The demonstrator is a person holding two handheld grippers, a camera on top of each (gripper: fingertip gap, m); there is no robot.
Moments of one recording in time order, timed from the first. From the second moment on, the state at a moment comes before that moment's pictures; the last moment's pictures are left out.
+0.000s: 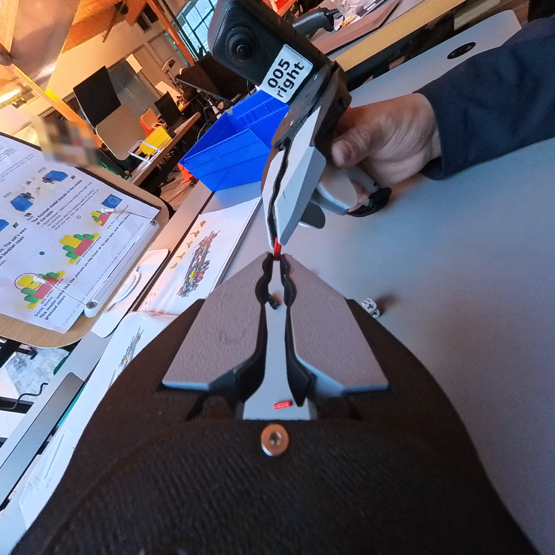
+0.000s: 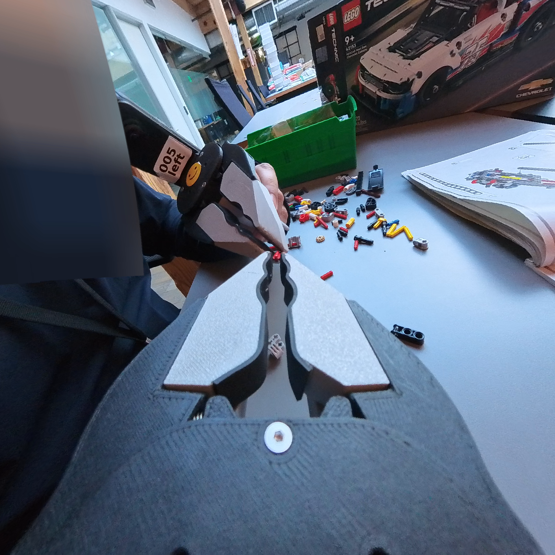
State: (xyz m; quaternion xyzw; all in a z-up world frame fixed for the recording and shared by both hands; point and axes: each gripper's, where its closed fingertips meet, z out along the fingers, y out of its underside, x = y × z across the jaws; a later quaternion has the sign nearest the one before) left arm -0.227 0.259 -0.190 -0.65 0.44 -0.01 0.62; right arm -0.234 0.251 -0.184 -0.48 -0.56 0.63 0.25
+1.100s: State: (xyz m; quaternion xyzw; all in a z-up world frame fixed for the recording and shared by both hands) left arm -0.224 0.260 -0.204 -0.68 0.44 -0.06 0.58; right arm -0.227 0.257 -0.181 -0.48 -0.56 0.61 0.27
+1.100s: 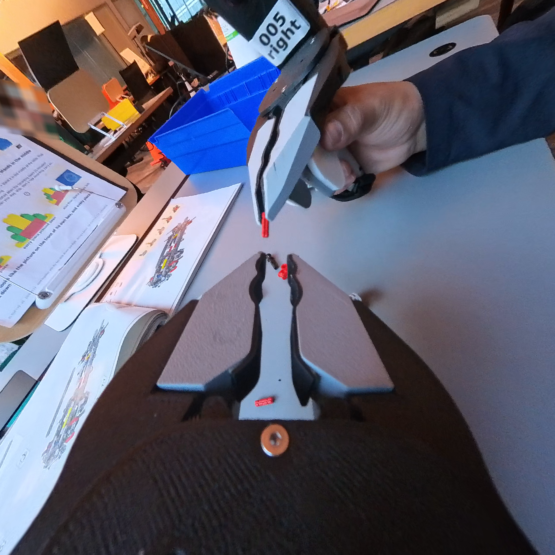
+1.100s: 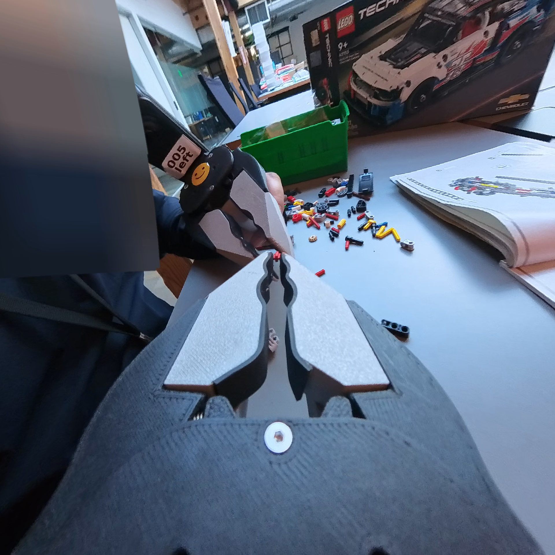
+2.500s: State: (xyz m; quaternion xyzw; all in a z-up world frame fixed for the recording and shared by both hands) left arm -0.205 0.204 -0.278 -0.72 0.56 -0.19 0.36; right arm -0.209 0.241 -0.243 -0.50 -0.70 0.44 0.23
